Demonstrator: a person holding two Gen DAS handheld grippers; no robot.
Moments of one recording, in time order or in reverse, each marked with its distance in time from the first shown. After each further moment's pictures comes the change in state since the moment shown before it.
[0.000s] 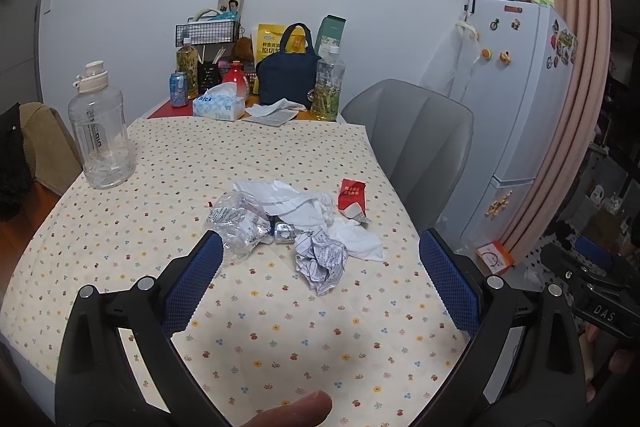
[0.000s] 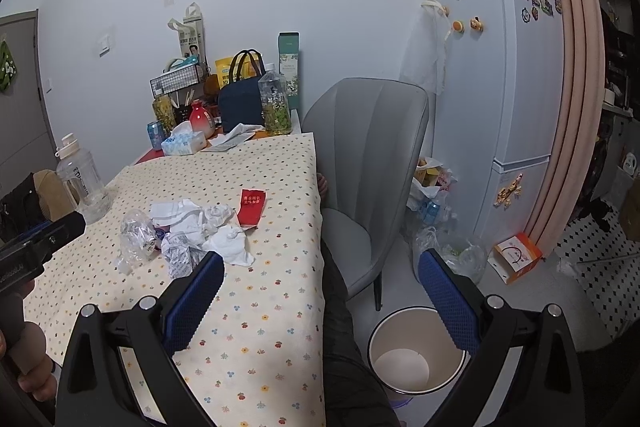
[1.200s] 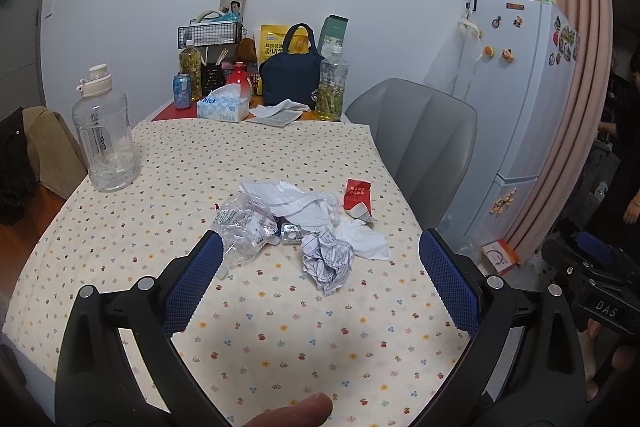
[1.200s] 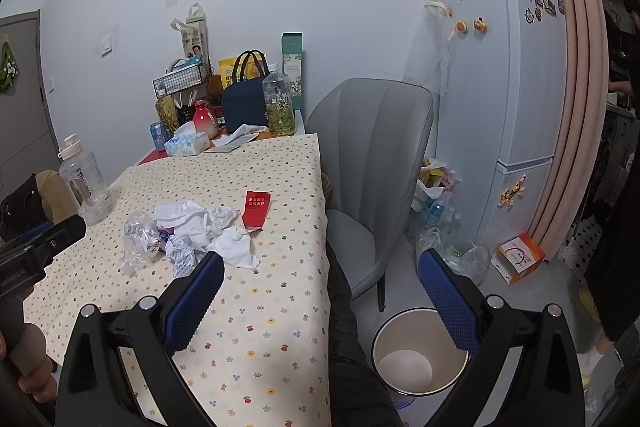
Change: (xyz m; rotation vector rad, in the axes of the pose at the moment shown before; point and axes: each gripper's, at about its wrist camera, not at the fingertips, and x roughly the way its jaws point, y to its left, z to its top) left arm -0.002 0.003 0.002 0.009 0.002 0.015; right arm 0.004 0.006 0.001 -0.004 0.001 0.010
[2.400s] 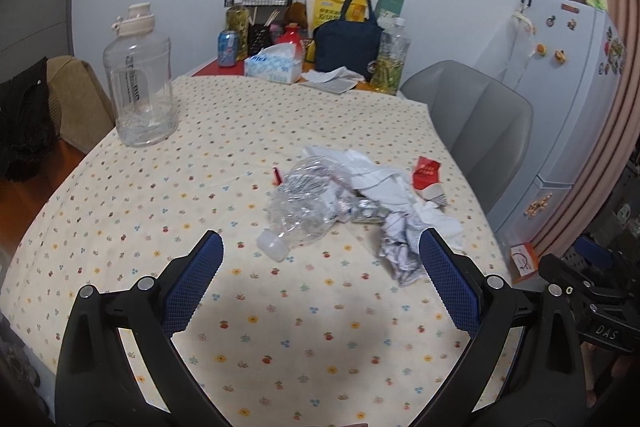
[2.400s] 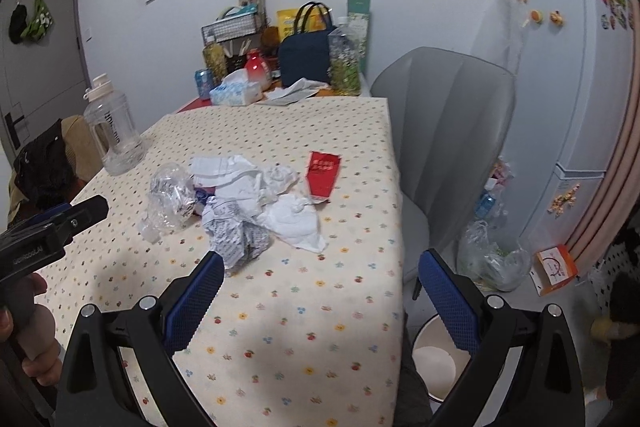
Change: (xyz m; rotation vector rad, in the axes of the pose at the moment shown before) left arm 0.049 0.070 -0.022 -0.115 0.099 0.120; right arm 0.081 0.071 -0.012 -0.142 0.139 0.157
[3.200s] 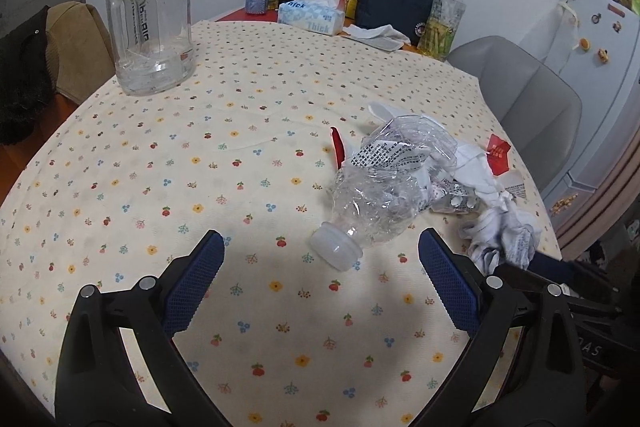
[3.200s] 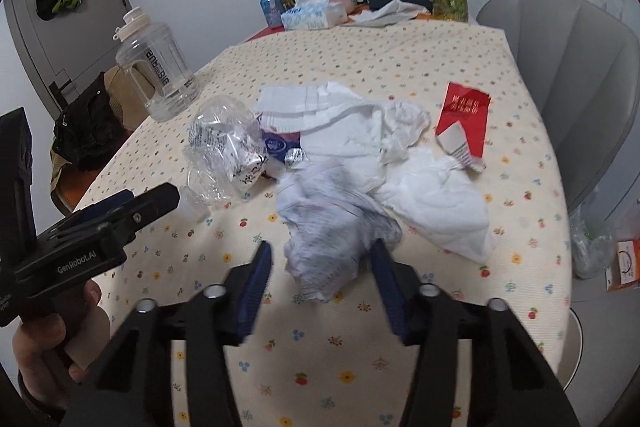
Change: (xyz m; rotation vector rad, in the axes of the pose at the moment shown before) left arm 0.087 0.047 -0.002 -0.074 0.134 0.041; right arm 0.126 0.065 0.001 -0.027 0.263 0.296
